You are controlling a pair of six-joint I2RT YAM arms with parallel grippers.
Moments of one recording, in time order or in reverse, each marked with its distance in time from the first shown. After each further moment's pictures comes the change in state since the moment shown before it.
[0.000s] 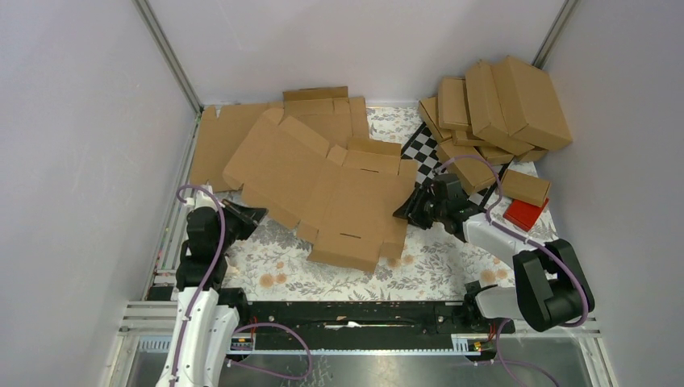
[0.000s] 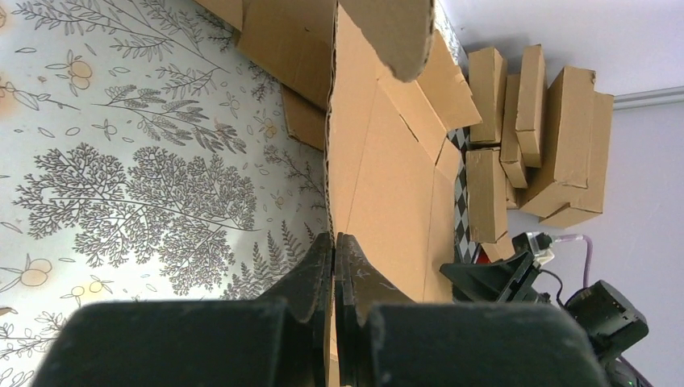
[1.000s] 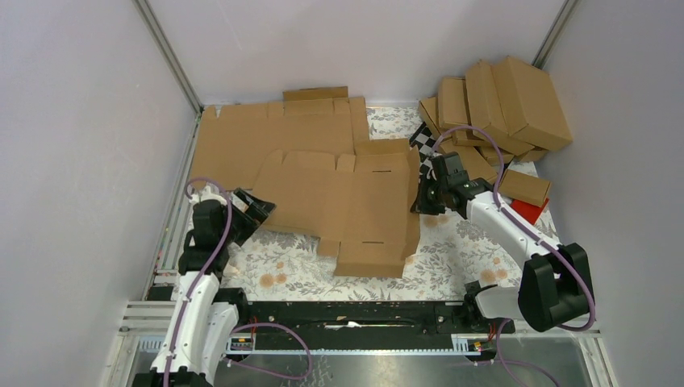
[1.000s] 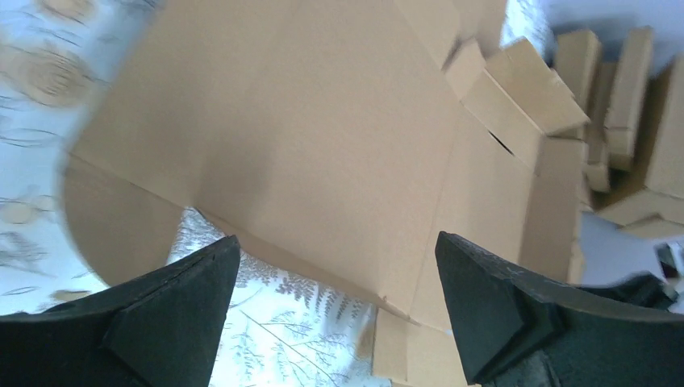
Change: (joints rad) left arm -0.001 0.117 -0.017 -0.002 -0.016 0.077; right arm 0.013 0.001 0.331 -0.479 0.132 -0.366
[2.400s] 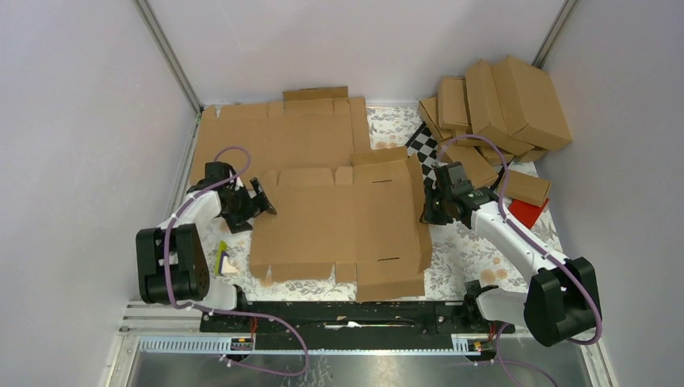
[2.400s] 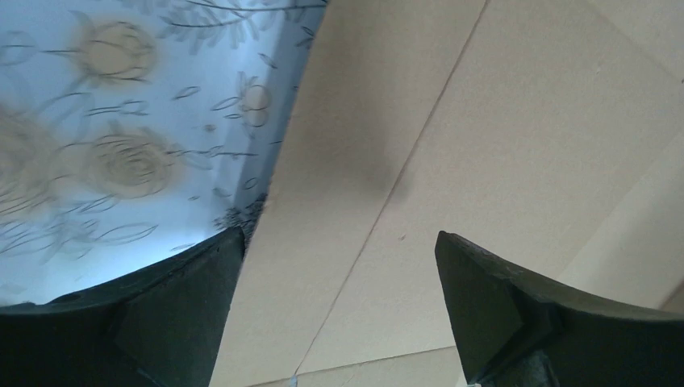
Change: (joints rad) left arm 0.080 0.819 0.393 -0.190 0.006 0.426; right arm 0.003 -0.088 -0.073 -0.081 0.101 -0.039
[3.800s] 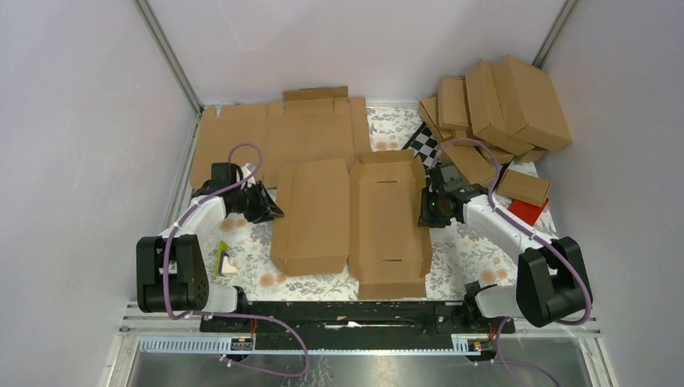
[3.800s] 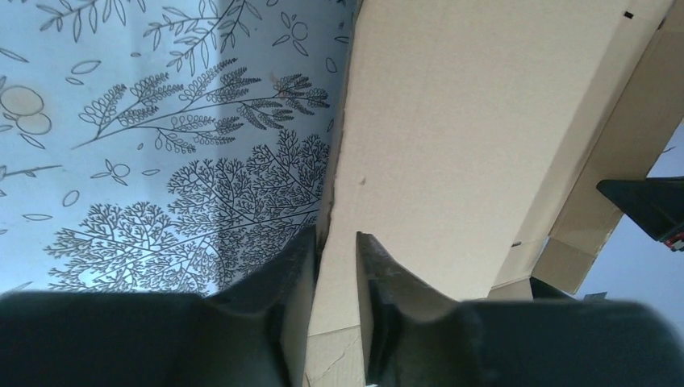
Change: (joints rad) left arm -0.056 -0.044 -0.042 0.103 0.282 0.009; right arm 0.000 0.102 -0.003 0.013 0.017 0.009
